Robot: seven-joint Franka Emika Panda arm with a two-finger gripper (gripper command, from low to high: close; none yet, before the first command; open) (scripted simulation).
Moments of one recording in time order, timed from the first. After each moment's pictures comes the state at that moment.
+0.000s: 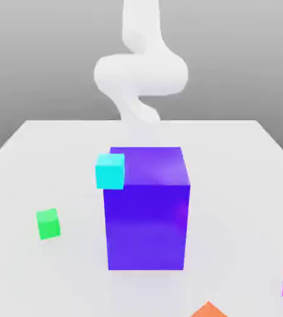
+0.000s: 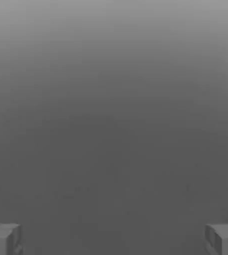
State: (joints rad) arm 0.02 -0.71 0.02 -2.30 -0.01 2.33 0.77
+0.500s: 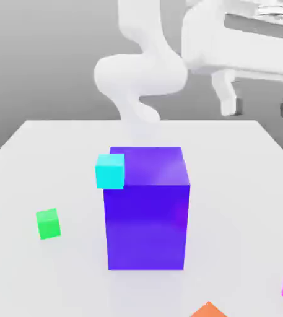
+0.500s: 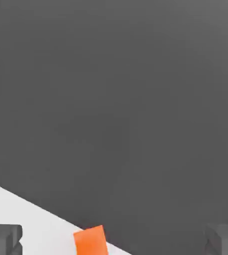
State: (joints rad) arm 0.16 -0.16 0.17 -2.28 -0.10 2.48 0.61
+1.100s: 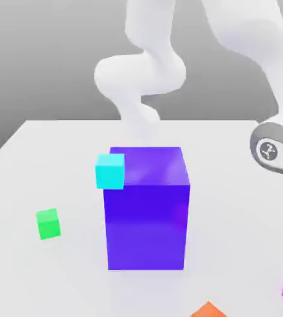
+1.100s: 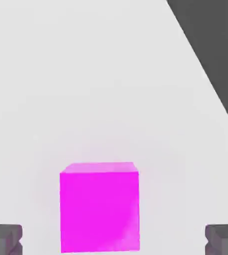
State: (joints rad) arm 0.36 0.50 0.23 -2.24 -0.27 2.71 0.50
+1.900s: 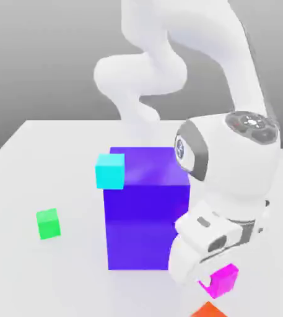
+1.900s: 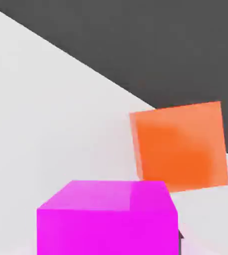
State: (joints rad) arm 0.09 0.23 0.03 -2.42 -0.07 2.60 0.66
